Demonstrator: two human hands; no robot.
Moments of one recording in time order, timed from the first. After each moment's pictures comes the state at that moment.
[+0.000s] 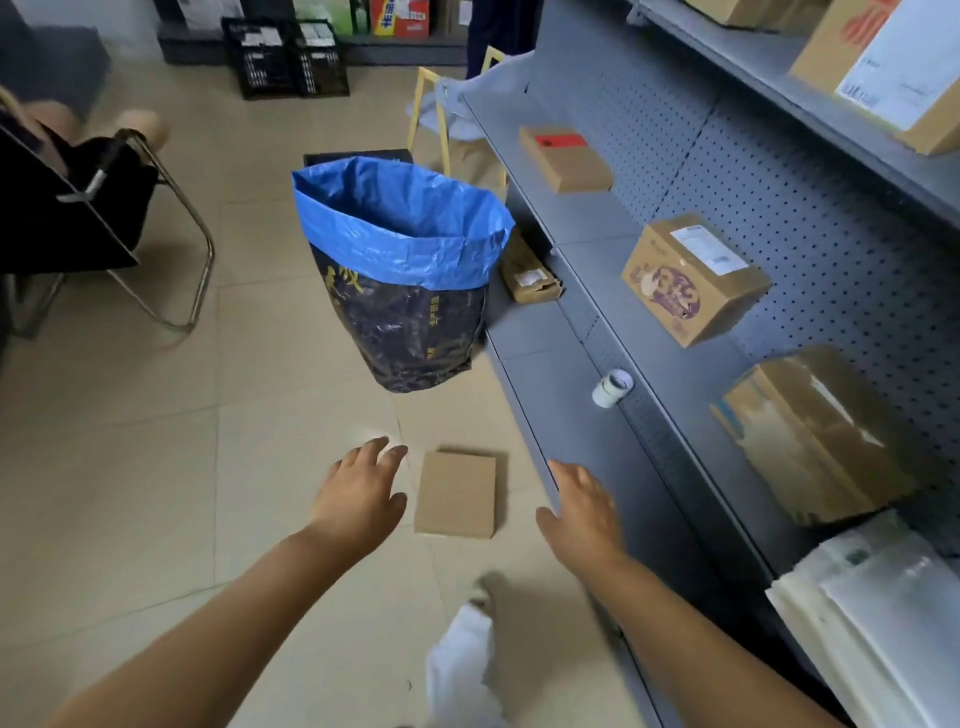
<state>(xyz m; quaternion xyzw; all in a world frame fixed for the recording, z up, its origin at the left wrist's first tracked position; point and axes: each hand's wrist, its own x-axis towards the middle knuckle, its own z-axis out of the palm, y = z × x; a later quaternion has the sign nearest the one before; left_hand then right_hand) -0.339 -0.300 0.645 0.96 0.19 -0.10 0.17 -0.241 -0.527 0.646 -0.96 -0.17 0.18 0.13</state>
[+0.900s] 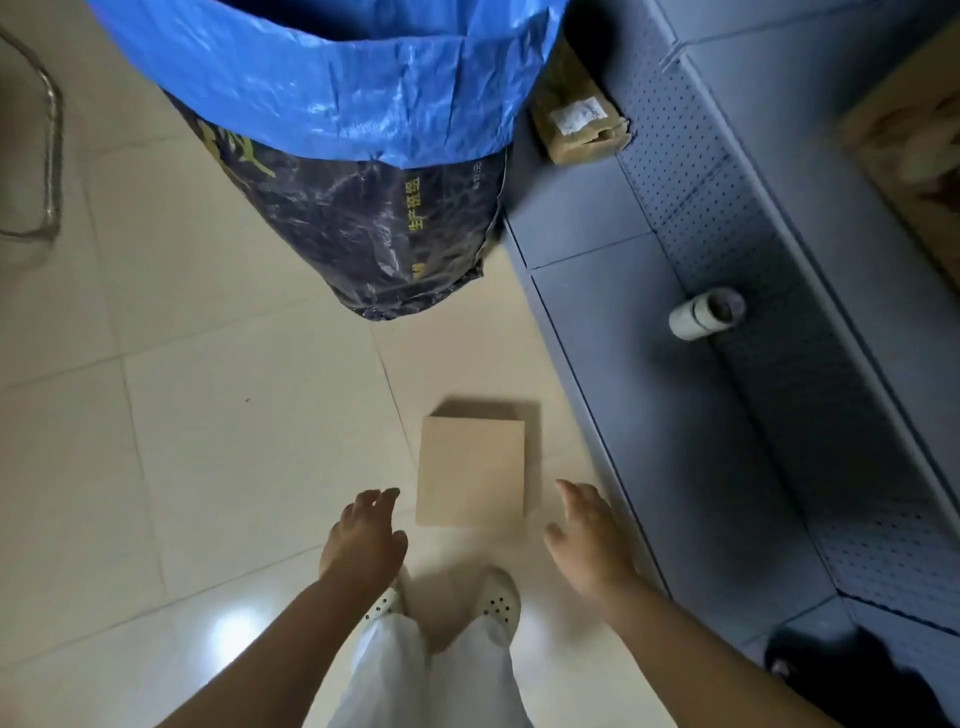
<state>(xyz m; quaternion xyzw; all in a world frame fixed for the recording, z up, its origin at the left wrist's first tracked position) -0.125 -0.204 0.297 0.85 0.30 -0.33 0.27 -0.018 -0.419 0.319 -0.92 -0.10 0.38 0.07</state>
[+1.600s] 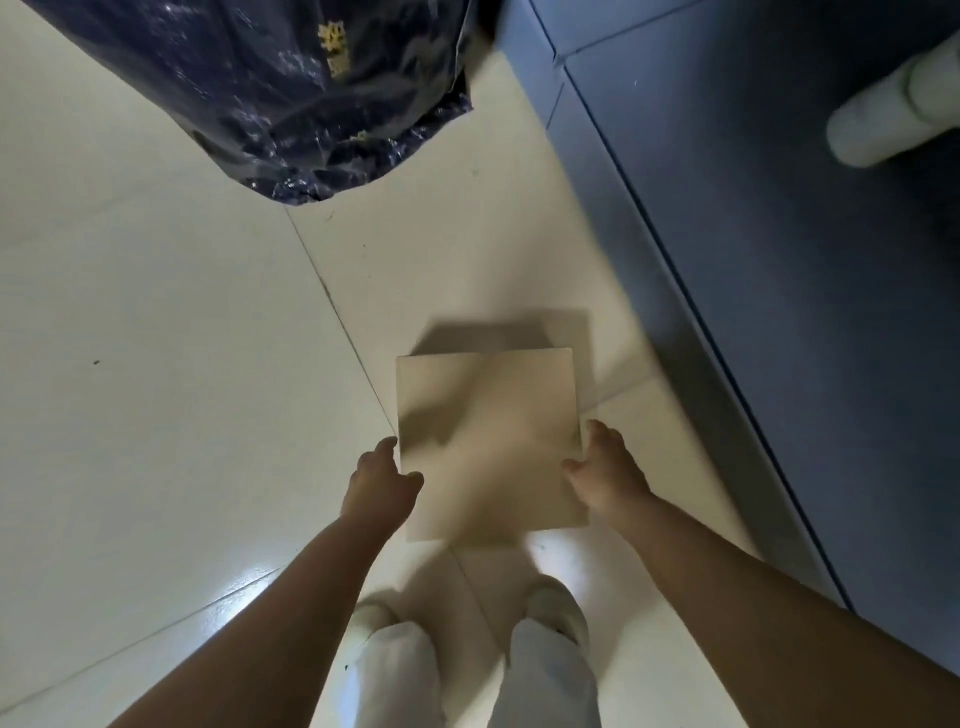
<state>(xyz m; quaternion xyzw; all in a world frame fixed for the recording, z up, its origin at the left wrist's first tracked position) -0.083 -0.200 -0.070 0.75 0.41 -0.37 0.37 0.011 -0.413 -0.057 -0.88 0.09 0.45 0.12</state>
